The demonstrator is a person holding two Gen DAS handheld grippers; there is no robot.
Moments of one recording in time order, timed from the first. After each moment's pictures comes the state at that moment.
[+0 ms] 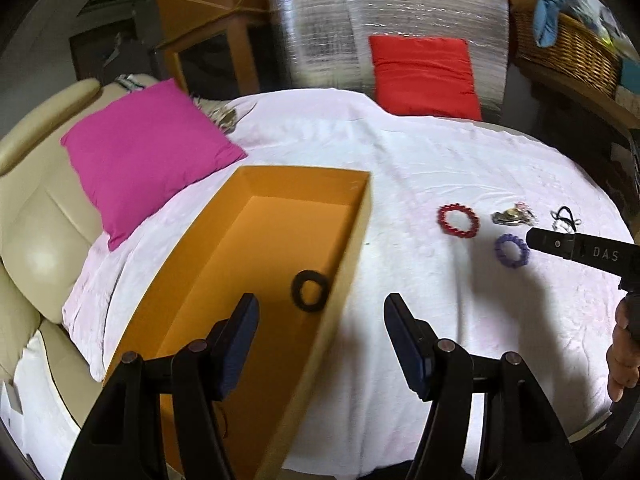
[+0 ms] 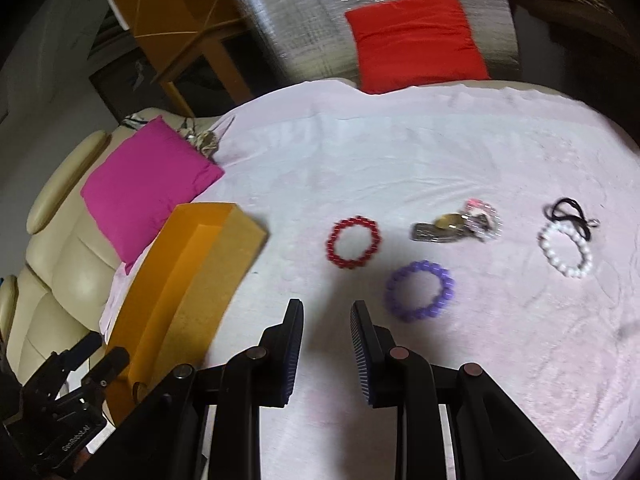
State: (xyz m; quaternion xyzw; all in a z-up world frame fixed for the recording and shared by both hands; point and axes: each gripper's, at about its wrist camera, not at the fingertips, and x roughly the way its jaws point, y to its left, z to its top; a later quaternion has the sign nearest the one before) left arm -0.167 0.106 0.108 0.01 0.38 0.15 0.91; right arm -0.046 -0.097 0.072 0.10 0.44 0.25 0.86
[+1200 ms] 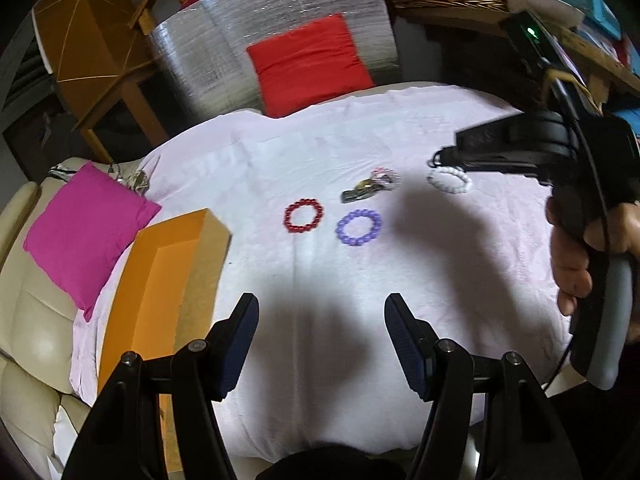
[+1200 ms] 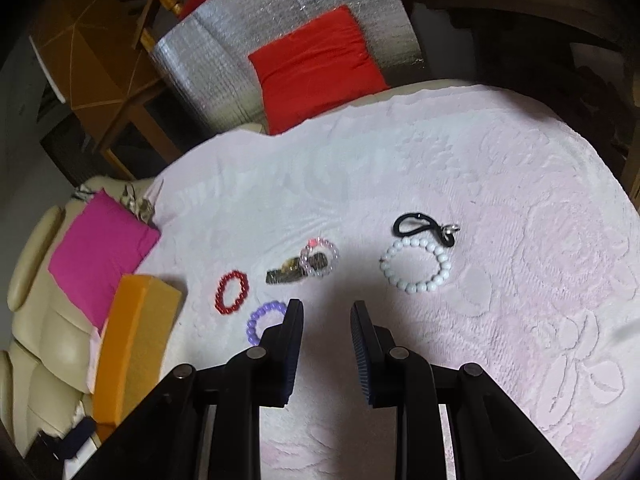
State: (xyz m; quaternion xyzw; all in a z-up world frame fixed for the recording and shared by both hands) left arm -0.163 -0.074 0.122 0.14 0.42 0.05 0.90; right arm -0.028 -0.225 0.088 0.17 0.42 0.15 0.88
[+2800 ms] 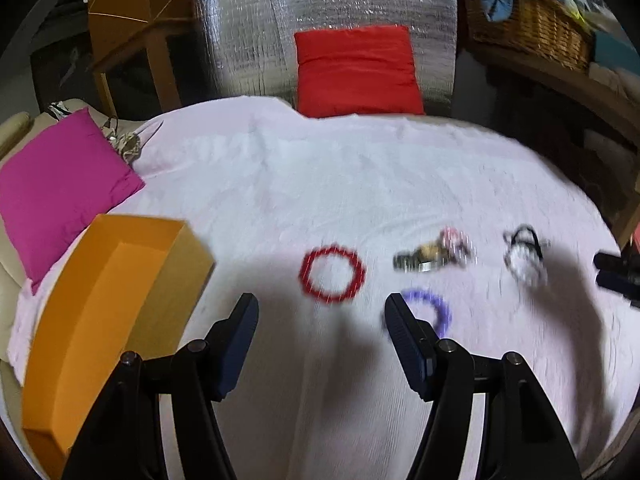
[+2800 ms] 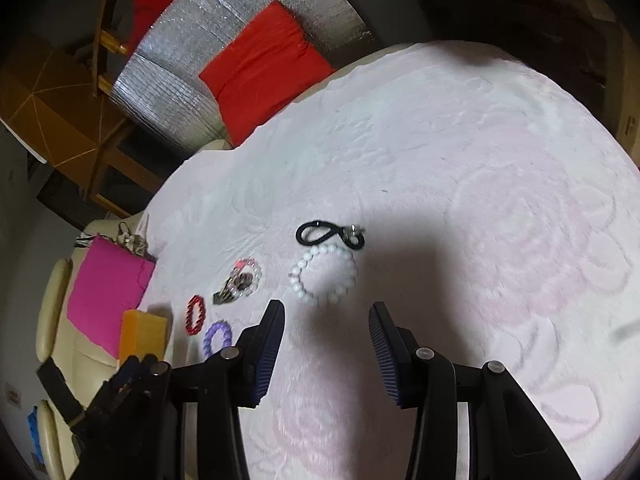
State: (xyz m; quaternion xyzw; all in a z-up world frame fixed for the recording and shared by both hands) left arm -0.041 -0.003 0.073 0.00 0.37 0.08 0.92; right arm 0.013 -0.320 0.043 0.26 0.46 0.14 0.84
